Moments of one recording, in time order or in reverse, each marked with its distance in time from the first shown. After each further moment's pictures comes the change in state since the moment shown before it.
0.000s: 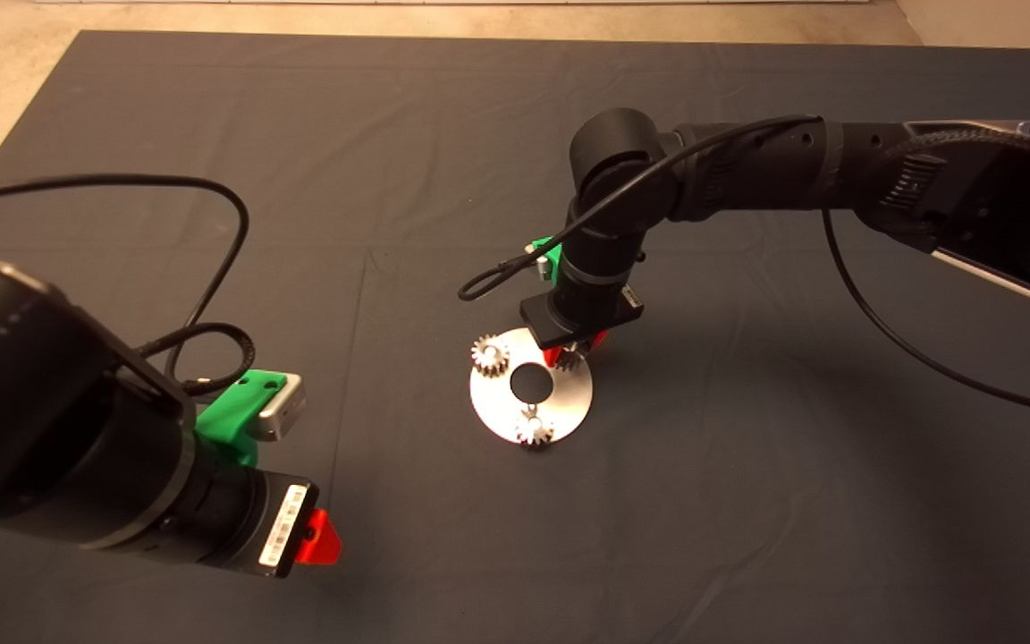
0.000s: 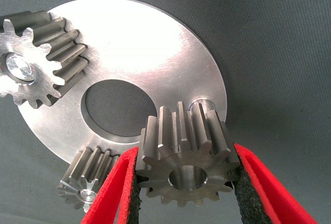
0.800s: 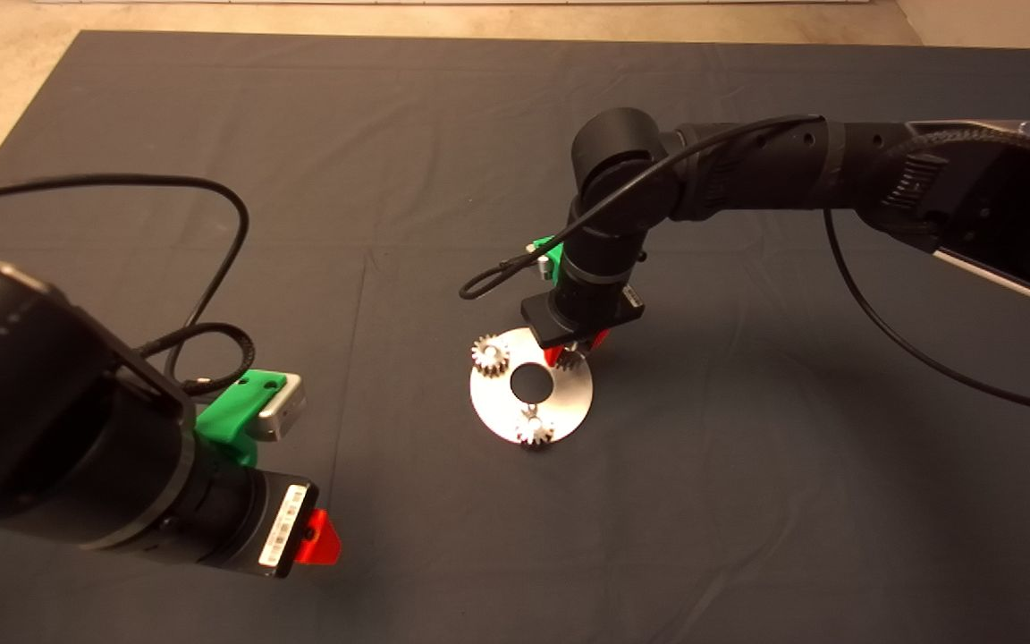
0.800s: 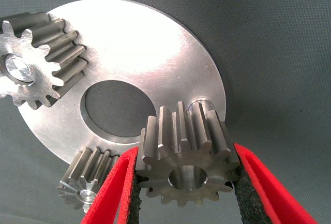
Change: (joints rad) left arm 0.000 0.000 0.000 0.000 0.000 0.000; right arm 0.000 -0.003 0.000 0.000 0.002 0.000
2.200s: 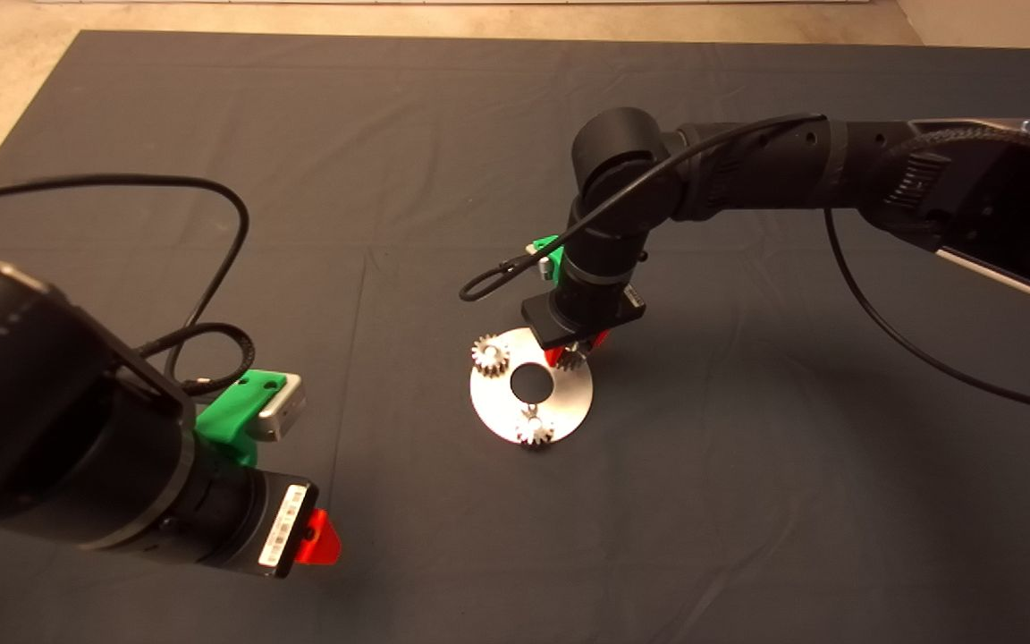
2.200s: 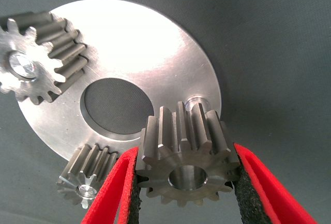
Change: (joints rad) left arm 0.000 0.000 0.000 0.000 0.000 0.000; right arm 0.012 -0.004 0.015 -0.001 -0.003 0.001
